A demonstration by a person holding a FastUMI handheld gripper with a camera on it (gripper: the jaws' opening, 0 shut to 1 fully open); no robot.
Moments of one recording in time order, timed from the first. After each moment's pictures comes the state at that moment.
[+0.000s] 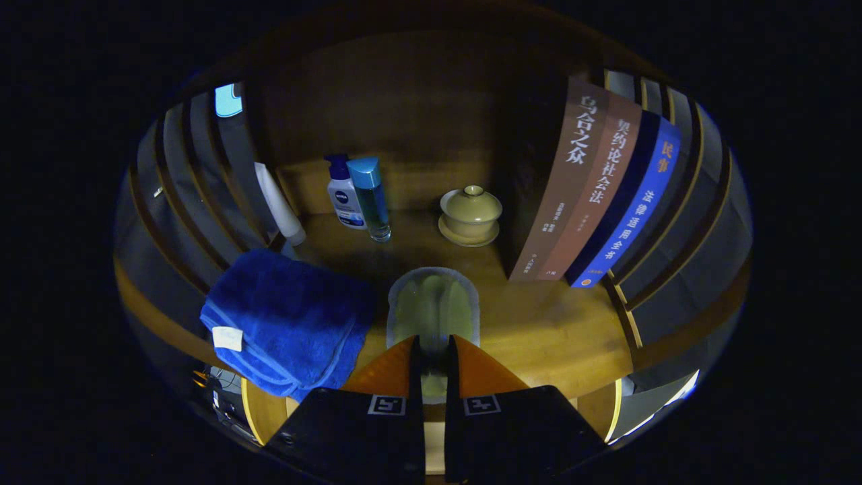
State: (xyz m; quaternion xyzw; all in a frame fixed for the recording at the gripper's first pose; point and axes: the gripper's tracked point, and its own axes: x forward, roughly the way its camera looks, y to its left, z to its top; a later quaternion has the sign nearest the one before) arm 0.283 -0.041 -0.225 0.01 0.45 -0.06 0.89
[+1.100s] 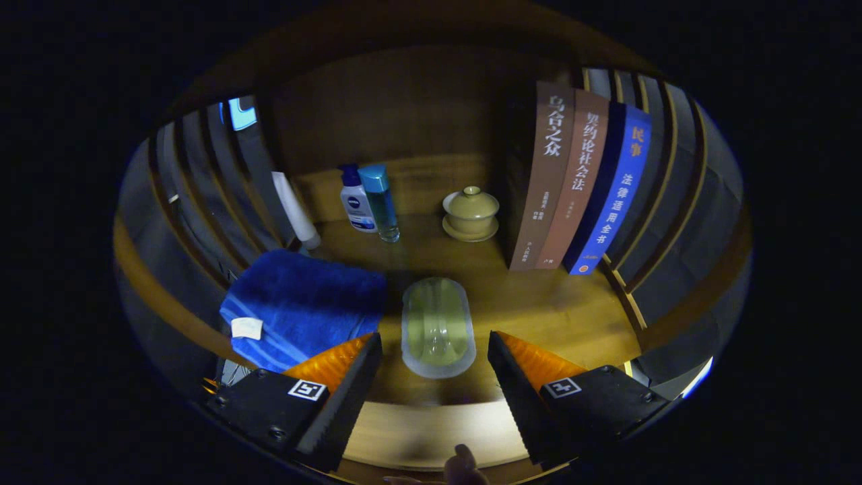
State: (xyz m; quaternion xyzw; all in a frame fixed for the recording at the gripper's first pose) arm 0.232 -0.026 -0.194 0.05 0.39 -0.05 0.92
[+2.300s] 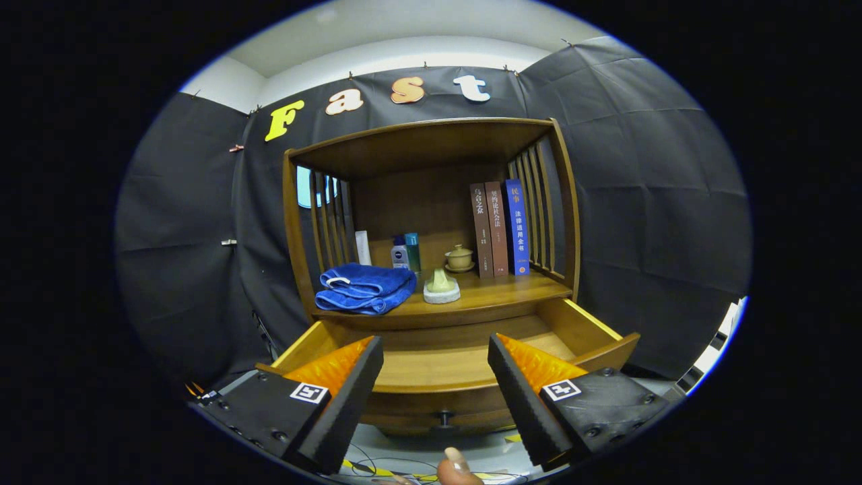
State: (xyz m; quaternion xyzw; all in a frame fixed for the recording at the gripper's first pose) arm -0.045 -0.004 -0.179 0.05 0.11 -0.04 0.99
